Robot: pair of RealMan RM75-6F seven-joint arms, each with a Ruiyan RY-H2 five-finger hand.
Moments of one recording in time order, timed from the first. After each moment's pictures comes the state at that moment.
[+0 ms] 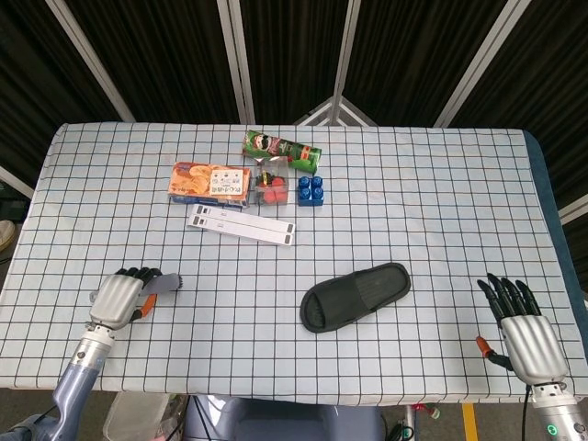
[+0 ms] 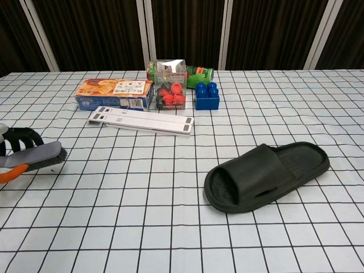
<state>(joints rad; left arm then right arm) -0.34 -1.55 -0.05 -1.28 1.47 1.21 0.17 0.08 -1.07 0.00 -1.71 -1.60 1.43 -0.10</state>
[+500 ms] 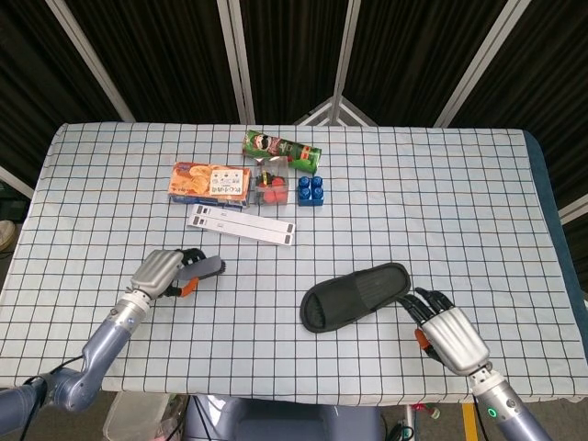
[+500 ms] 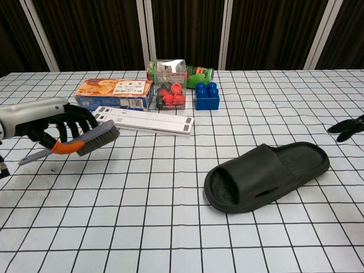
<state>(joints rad) -0.57 -1.45 -0.21 -1.51 1.22 0.82 0.06 0.25 -1.24 -0.02 -1.59 -1.81 1.27 -0.20</state>
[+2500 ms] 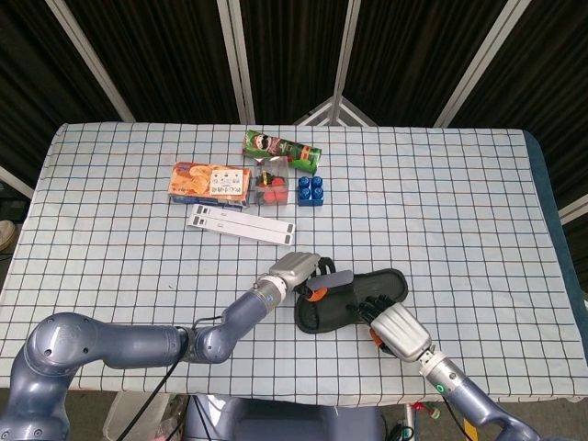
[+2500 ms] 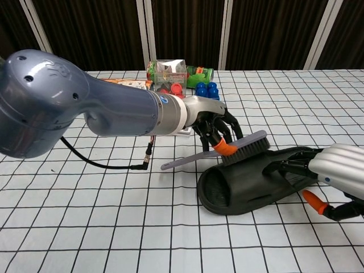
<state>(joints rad) -1.30 -1.77 -0.29 -1.36 0.38 0.61 0.29 0.43 -1.44 -0.08 -1.43 -1.74 1.11 -0.14</state>
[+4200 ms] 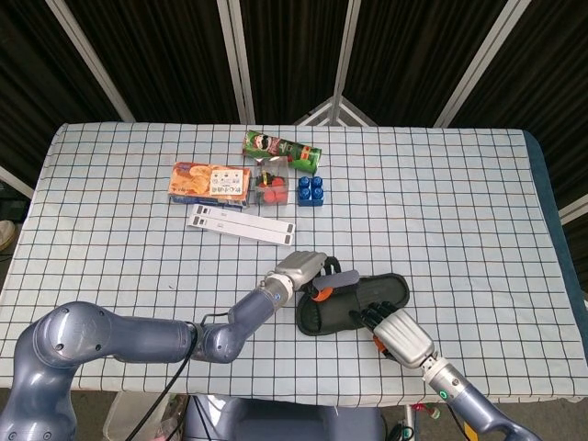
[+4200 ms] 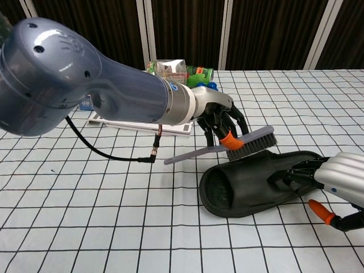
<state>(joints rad) -1.45 -1.71 -0.19 -1.42 0.26 0.66 0.21 0.43 -1.44 -0.12 -1.43 -1.73 1.13 -0.16</state>
